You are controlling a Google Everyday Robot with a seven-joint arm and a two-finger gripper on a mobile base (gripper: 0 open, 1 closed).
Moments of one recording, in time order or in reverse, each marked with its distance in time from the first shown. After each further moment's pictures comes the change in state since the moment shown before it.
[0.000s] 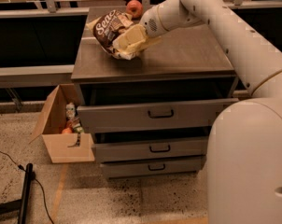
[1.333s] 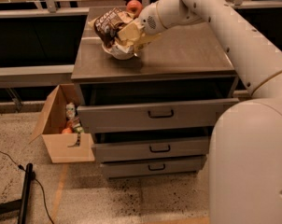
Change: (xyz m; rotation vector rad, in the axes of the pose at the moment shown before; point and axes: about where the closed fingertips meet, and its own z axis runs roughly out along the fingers) arm -0.010 0.011 0.000 -0.034 -0.028 -0.029
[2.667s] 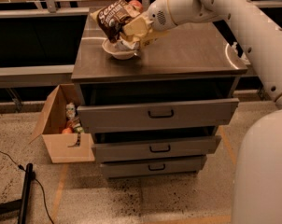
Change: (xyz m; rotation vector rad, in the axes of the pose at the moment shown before) arm -0.014 0.018 -0.042 0.007 -0.063 -0.011
